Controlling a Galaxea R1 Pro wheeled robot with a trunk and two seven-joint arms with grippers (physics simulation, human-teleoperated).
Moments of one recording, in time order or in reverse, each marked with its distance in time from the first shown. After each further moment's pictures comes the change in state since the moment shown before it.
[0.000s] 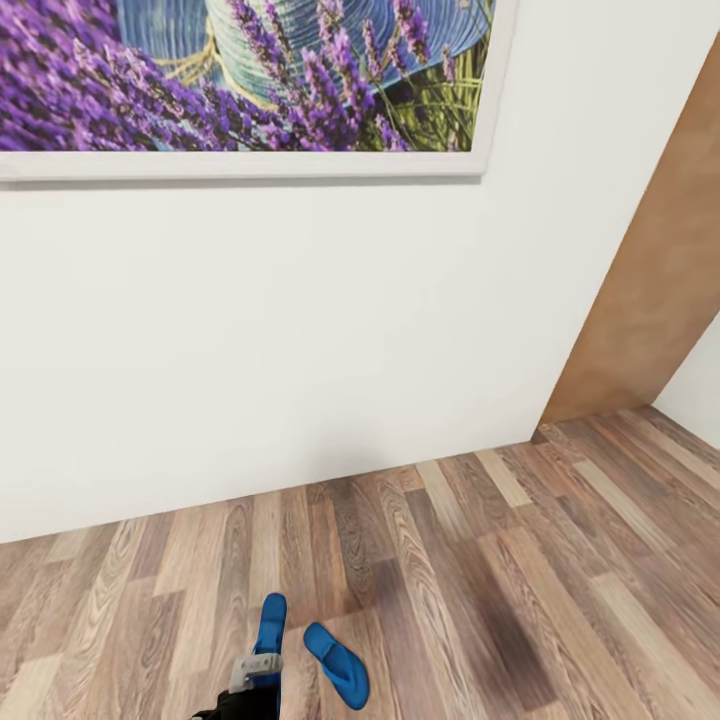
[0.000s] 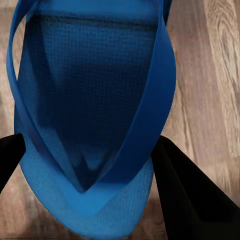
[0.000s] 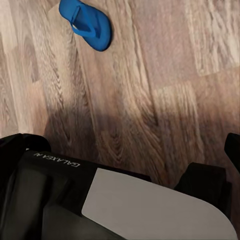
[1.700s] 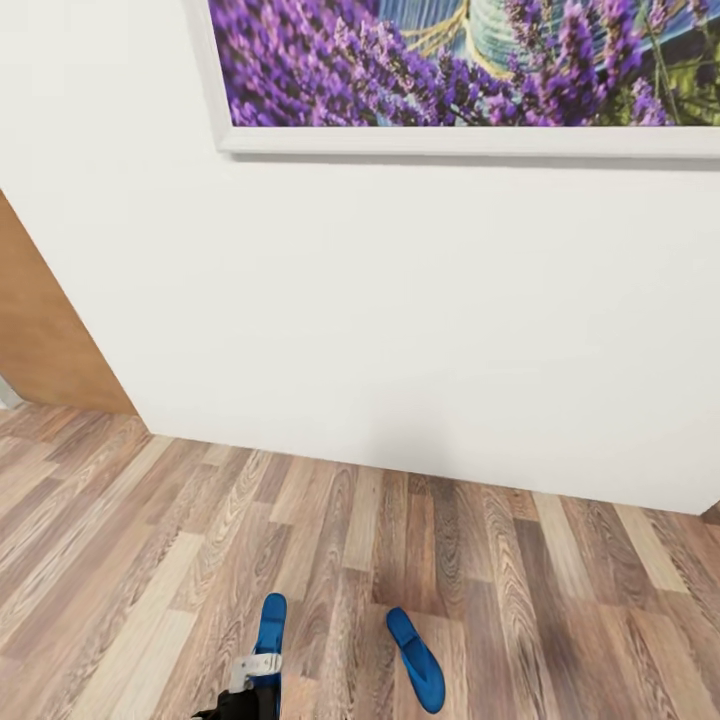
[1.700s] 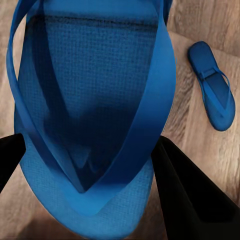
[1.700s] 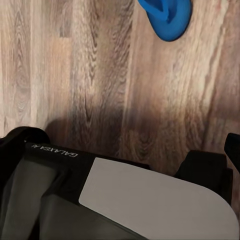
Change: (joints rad) left arm 0.000 0.000 0.000 0.000 0.000 0.000 0.000; right arm 0.000 0.000 0.000 -0.001 0.000 0.000 0.000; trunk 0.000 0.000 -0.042
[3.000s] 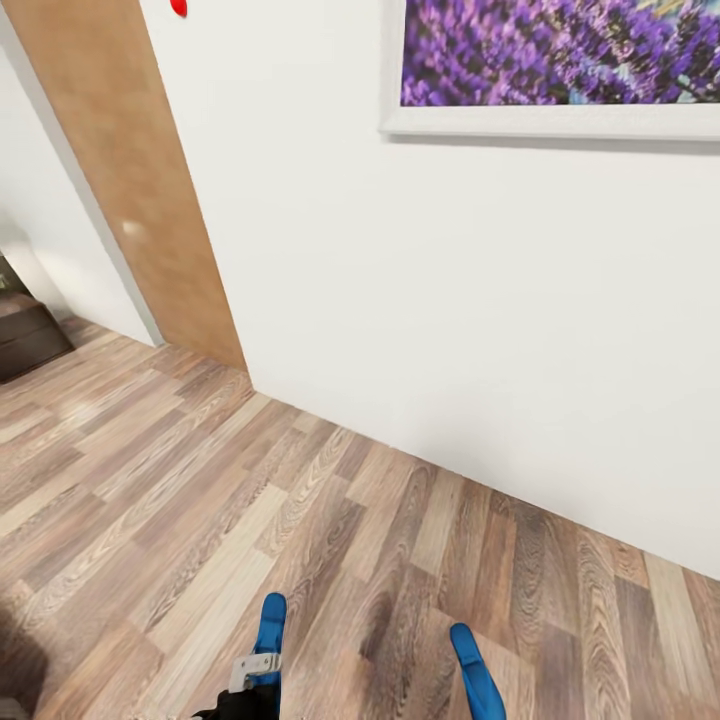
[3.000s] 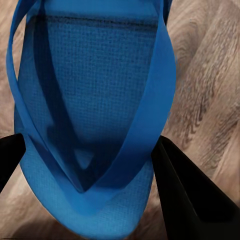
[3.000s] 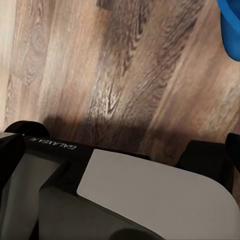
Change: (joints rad) left arm 0.000 0.000 0.001 -0.001 0.000 0.000 0.000; right arm 0.000 -0.001 0.000 0.000 0.000 0.000 0.003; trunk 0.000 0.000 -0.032
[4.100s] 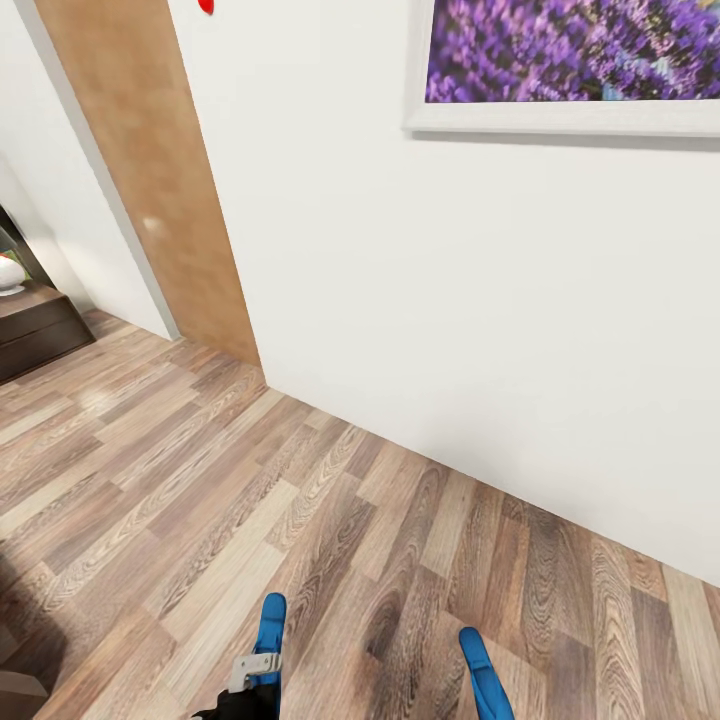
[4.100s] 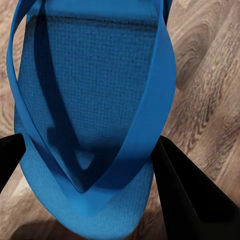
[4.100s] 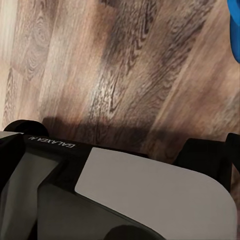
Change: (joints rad) left arm 0.000 0.000 0.000 0.000 0.001 0.000 0.000; right arm 0.000 -0.006 0.000 0.000 -0.001 0.001 0.004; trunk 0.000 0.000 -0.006
